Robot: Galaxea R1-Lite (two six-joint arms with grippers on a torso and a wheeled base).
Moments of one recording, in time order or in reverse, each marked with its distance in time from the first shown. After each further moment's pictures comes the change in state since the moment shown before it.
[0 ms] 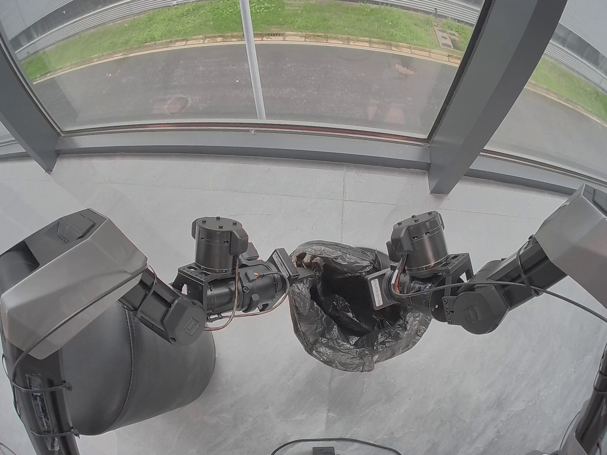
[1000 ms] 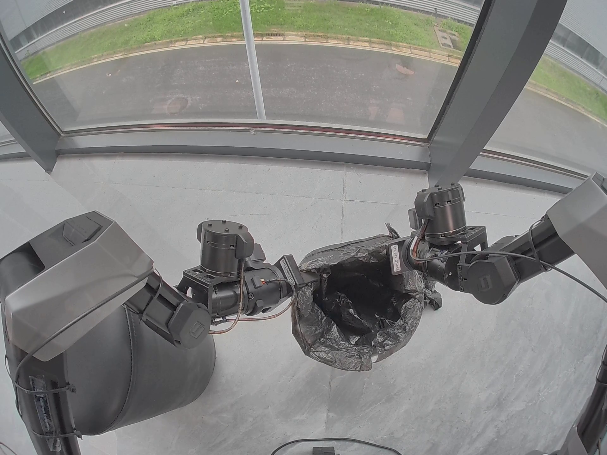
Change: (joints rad) left arm -0.016 0.014 -0.004 0.000 0.001 0.127; right arm -0.103 -0.006 -0.087 -0.008 -0.020 -0.033
